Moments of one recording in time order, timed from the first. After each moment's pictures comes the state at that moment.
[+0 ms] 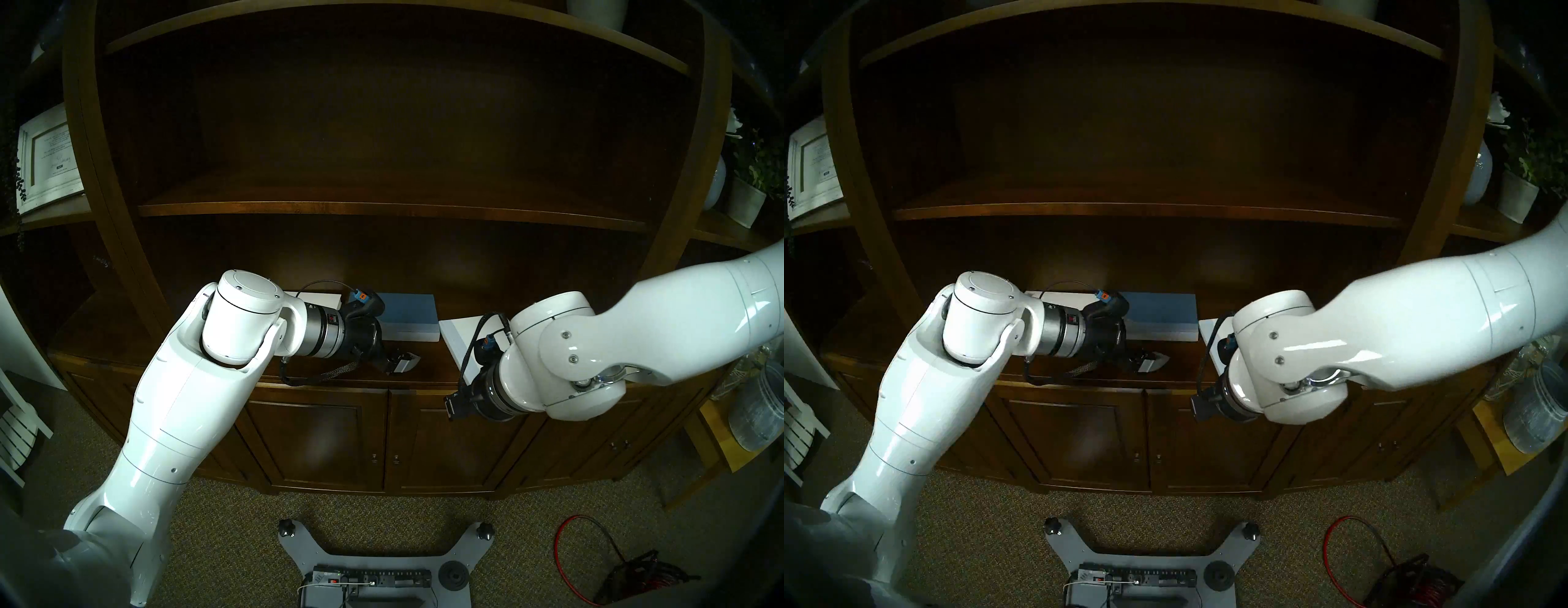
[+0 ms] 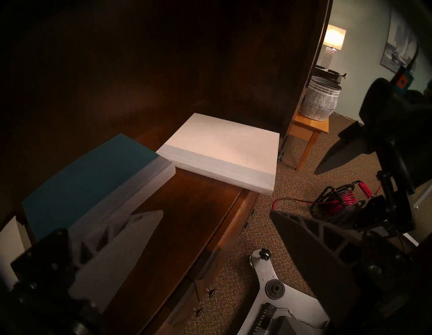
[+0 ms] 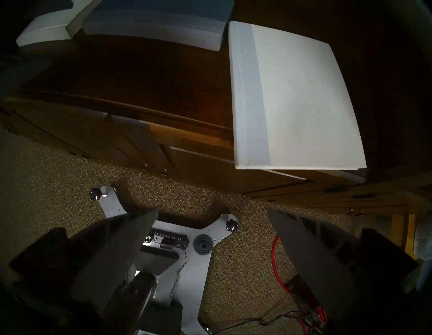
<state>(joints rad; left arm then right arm) 1.29 -1.13 -1.28 -1.90 -0.09 0.91 -0.91 0.40 -0.77 -0.77 -2.26 2.47 0.13 -1.03</state>
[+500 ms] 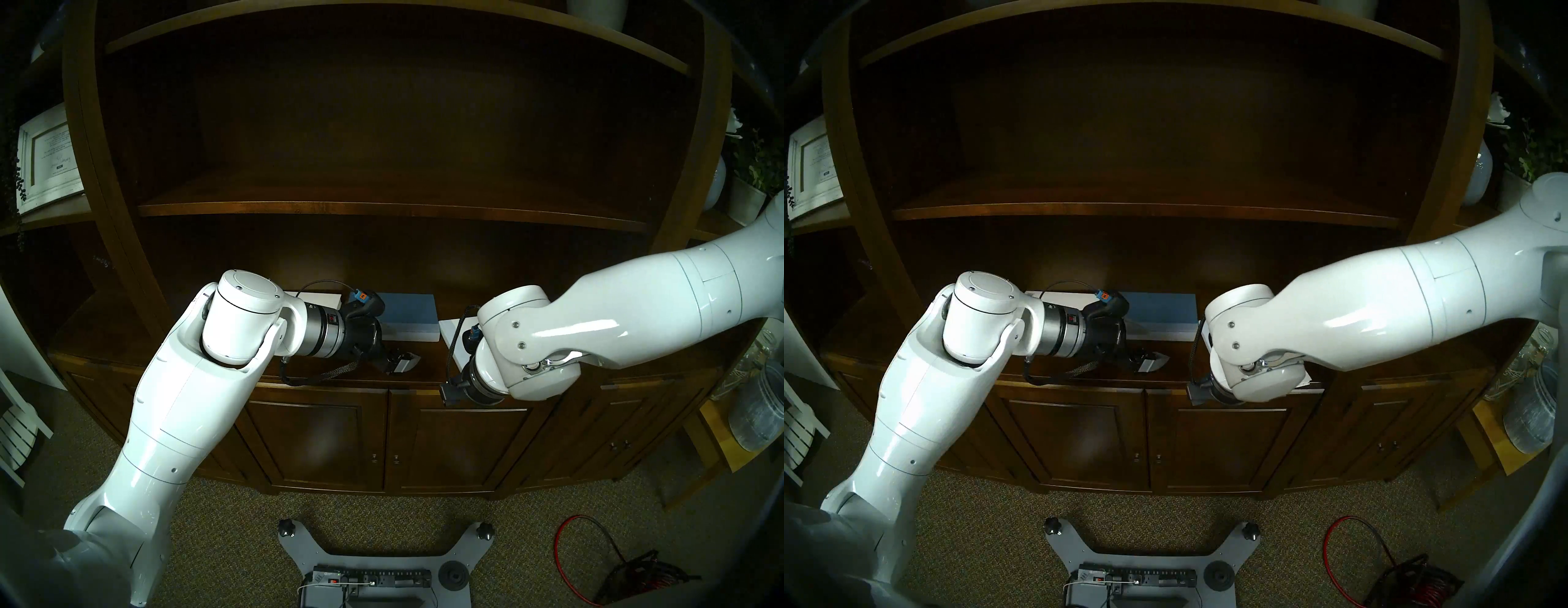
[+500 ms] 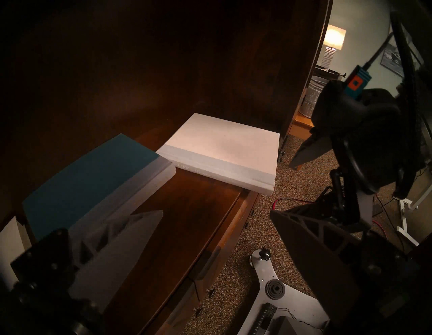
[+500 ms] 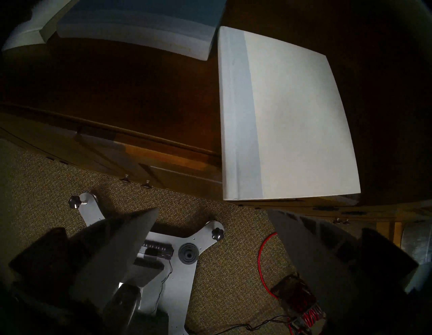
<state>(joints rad) 1.29 -1.13 -1.28 -1.90 -0.09 0.91 -0.91 0.35 -0.90 -0.75 -2.11 2.49 0.16 -1.05</state>
